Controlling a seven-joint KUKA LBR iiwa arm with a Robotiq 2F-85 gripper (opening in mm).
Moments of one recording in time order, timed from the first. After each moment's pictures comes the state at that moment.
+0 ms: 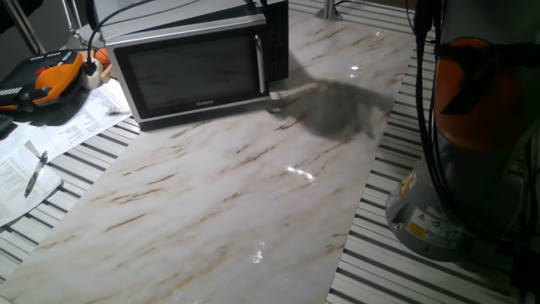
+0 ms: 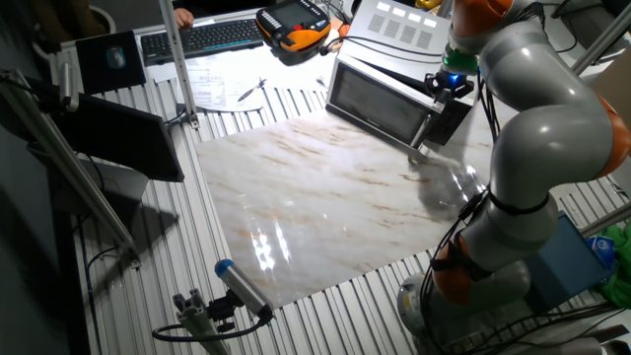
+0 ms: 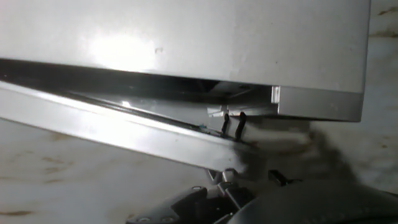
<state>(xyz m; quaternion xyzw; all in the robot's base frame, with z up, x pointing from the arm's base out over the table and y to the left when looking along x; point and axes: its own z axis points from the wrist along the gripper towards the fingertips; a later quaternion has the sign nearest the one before) 0.510 -0.165 0.316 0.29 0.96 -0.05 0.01</state>
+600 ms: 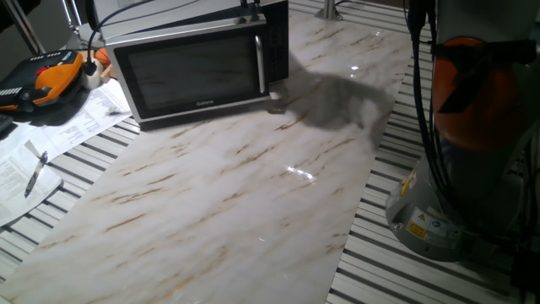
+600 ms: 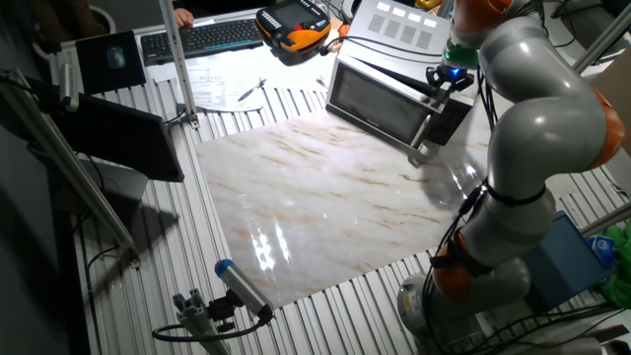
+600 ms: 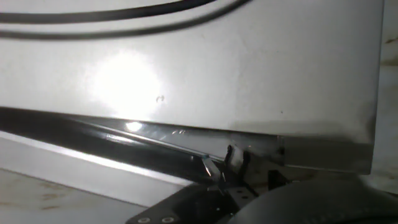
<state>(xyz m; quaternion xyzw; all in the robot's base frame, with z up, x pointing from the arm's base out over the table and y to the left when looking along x) 0.543 -0.188 0.306 0.28 0.96 -0.05 0.02</state>
